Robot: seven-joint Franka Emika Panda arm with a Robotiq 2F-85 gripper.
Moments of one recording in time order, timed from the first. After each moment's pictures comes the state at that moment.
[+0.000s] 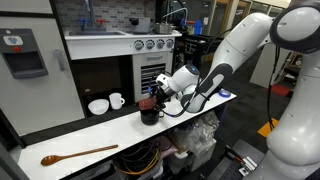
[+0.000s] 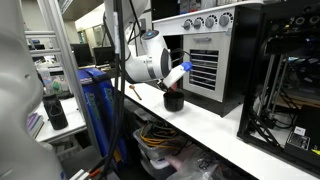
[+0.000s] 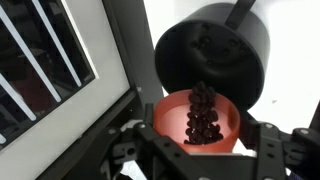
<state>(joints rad) -0.35 0.23 0.44 -2.45 -0.57 3.35 -0.72</state>
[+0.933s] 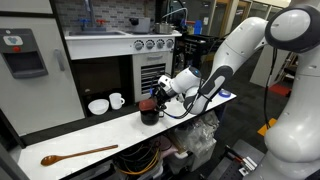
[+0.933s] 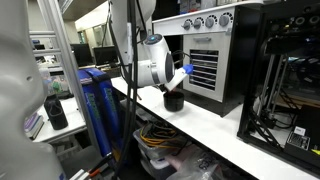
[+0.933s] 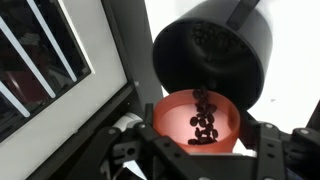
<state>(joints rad) -0.45 0.28 0.50 -2.45 -0.66 3.43 -0.71</state>
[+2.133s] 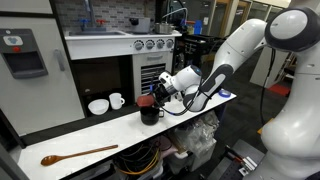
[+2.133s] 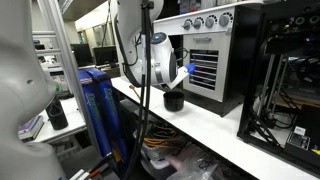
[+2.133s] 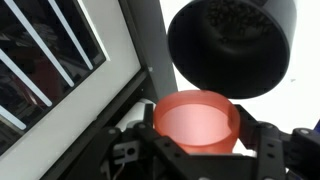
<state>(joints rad) -0.64 0.34 0.68 -2.42 -0.70 3.45 -0.68</state>
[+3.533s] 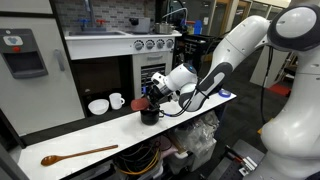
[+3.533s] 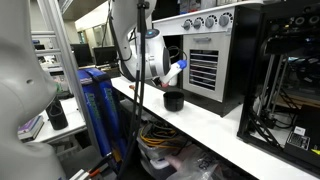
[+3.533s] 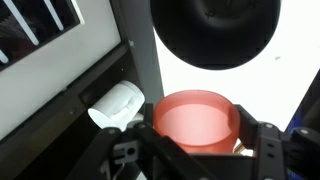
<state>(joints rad) -0.65 0.32 0.79 -2.39 -0.70 3.32 -0.67</state>
